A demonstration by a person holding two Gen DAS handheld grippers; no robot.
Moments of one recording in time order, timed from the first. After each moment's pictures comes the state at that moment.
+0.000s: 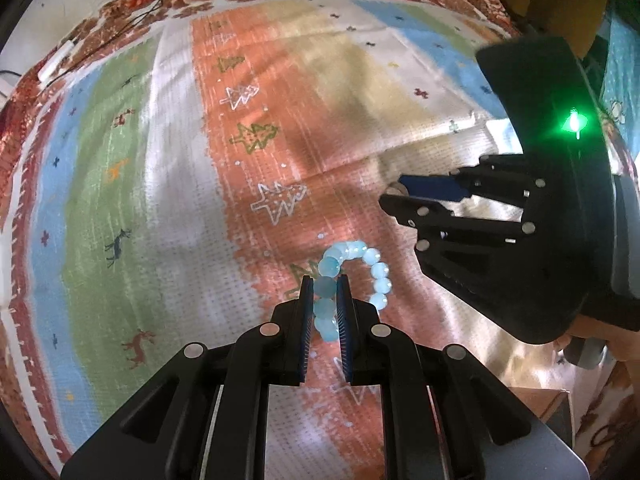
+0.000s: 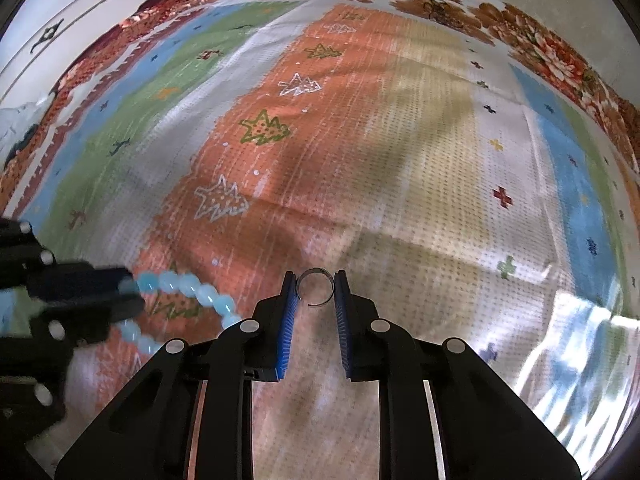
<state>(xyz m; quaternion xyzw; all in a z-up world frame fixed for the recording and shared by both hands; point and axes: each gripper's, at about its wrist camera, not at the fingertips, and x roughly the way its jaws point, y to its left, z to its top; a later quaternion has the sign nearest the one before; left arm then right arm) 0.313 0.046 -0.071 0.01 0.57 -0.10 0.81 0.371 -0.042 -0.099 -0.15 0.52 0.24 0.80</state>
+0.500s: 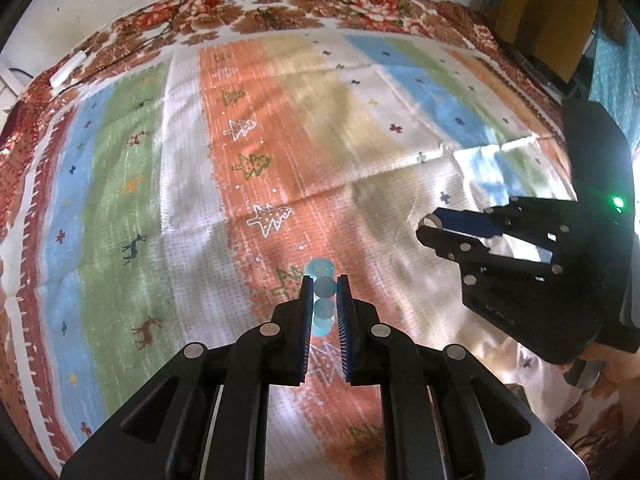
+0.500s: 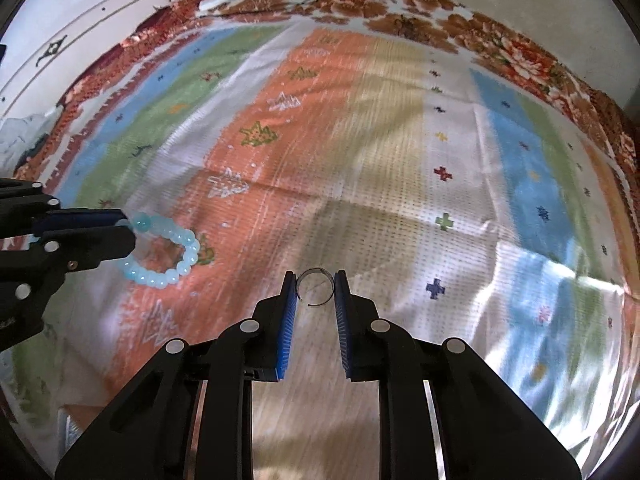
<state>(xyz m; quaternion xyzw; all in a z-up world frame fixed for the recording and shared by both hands) 0.286 0.044 -0.030 -0.01 0.53 -0.10 0.84 0.329 -0.077 -0.056 -0.13 0.50 0.23 0.83</state>
